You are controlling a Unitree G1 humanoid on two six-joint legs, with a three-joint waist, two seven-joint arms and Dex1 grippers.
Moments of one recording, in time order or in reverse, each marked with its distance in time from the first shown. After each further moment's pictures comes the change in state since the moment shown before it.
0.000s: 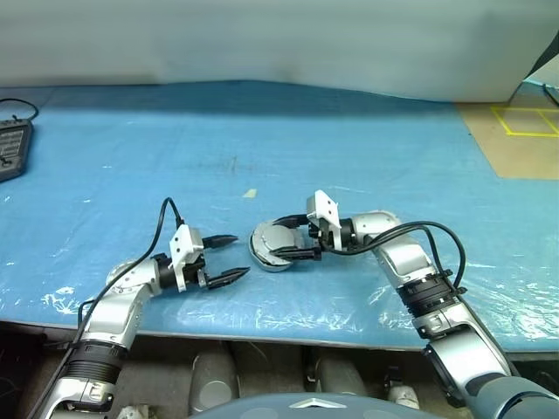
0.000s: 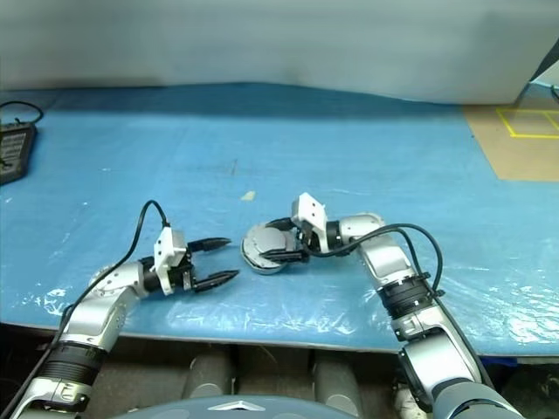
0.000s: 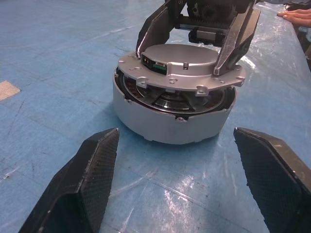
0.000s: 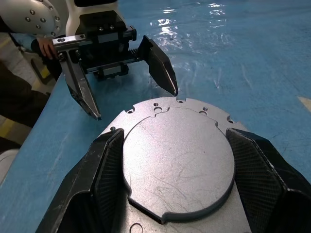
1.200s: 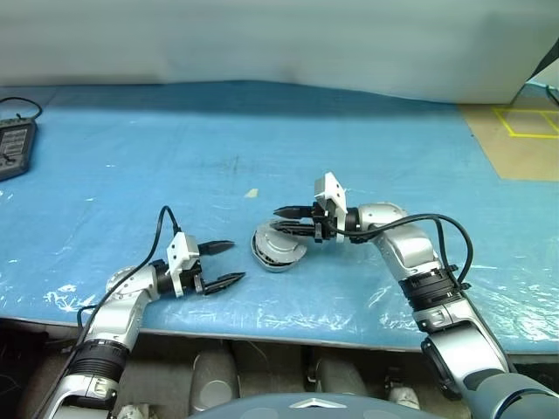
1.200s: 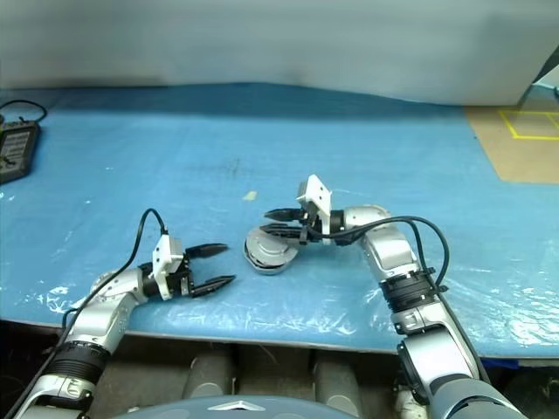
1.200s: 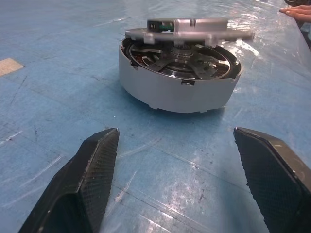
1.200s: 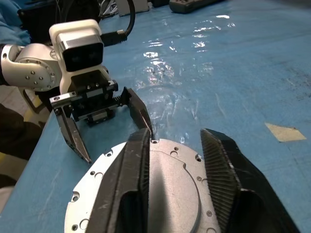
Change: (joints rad) left arm -0.019 -0.016 0.000 0.180 0.005 -0.154 -0.056; right arm -0.014 0.001 -0.063 -0.022 0.079 0.057 -0.033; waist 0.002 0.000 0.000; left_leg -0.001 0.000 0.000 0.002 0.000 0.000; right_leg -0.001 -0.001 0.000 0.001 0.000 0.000
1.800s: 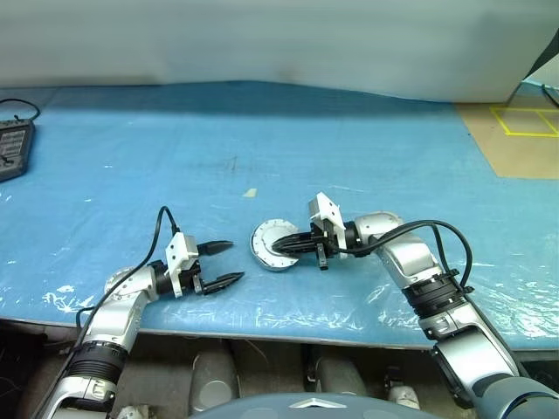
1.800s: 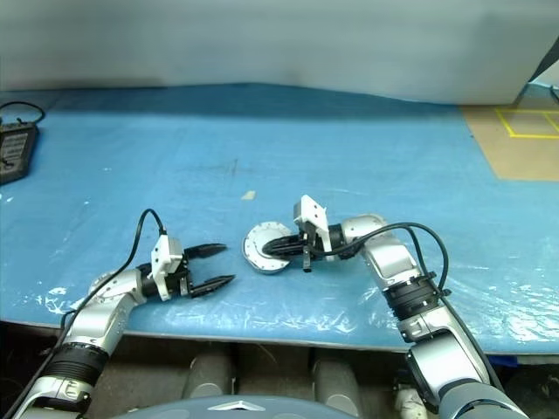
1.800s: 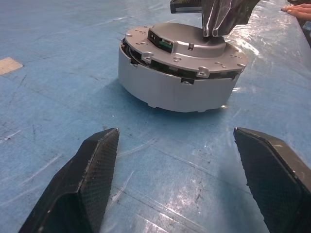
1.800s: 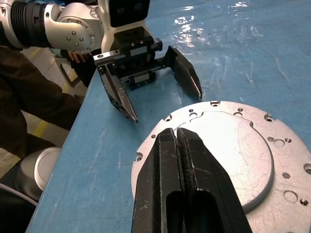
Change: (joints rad) left arm 0.013 0.008 0.000 -0.011 -0.004 0.007 0.010; right arm 0.024 -0.049 0.096 -0.016 -0.021 0.031 0.093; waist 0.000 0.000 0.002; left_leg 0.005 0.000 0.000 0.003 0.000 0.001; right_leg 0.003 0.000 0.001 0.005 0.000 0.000
